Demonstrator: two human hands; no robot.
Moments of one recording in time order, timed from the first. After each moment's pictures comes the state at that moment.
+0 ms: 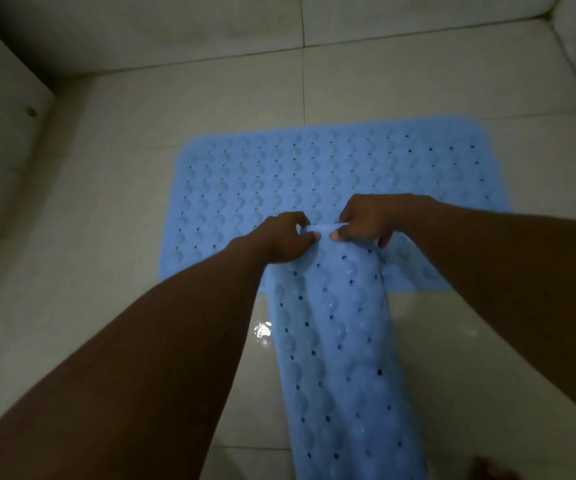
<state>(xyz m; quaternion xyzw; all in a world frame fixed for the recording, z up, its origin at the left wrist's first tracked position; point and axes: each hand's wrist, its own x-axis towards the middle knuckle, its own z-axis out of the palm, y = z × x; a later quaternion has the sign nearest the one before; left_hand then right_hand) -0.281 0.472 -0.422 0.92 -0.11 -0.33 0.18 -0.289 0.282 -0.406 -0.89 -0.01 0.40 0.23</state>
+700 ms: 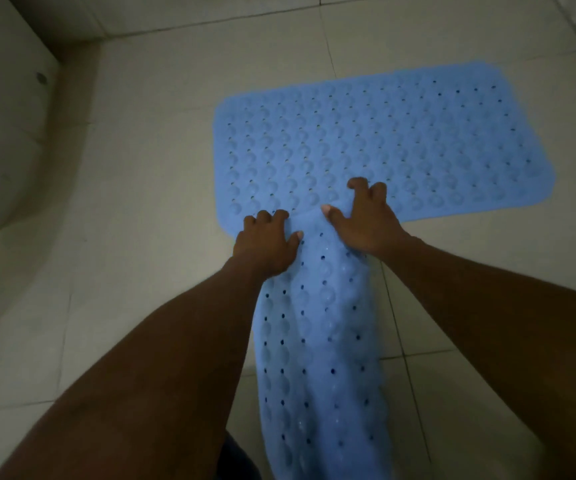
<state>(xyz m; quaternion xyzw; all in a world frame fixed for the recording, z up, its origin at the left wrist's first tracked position) -0.358 0.658 -0.456 0.95 -0.16 -0.23 0.12 -0.401 0.475 -0.431 -0.91 0.24 0.10 0.33</state>
